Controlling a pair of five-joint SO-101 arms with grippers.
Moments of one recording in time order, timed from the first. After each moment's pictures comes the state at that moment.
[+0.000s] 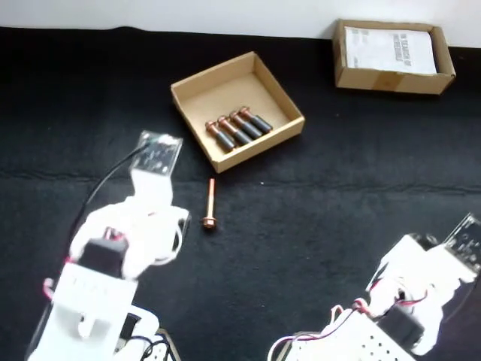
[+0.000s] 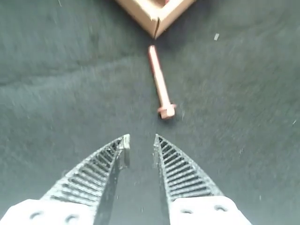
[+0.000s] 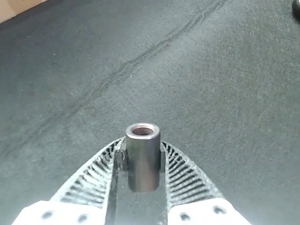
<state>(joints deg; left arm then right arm) 12.1 -57.9 53.0 69.3 5.6 36.0 -92.9 78.4 57.4 -1.1</state>
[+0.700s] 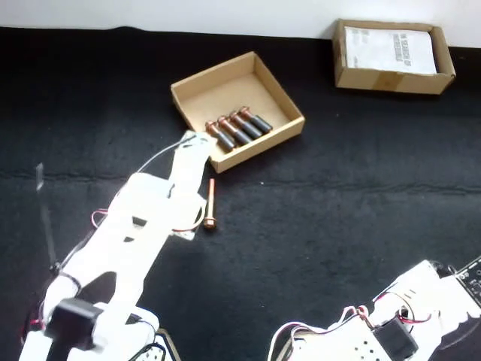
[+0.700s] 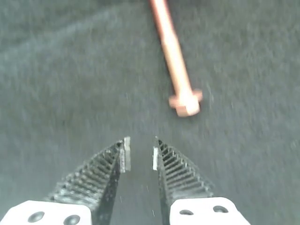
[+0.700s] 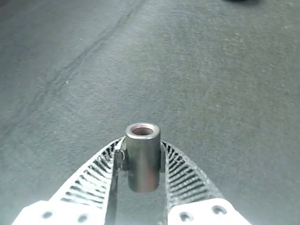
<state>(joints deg) 12.2 -16.5 46.4 56.1 0.8 50.6 -103.6 88.0 56.9 -1.1</state>
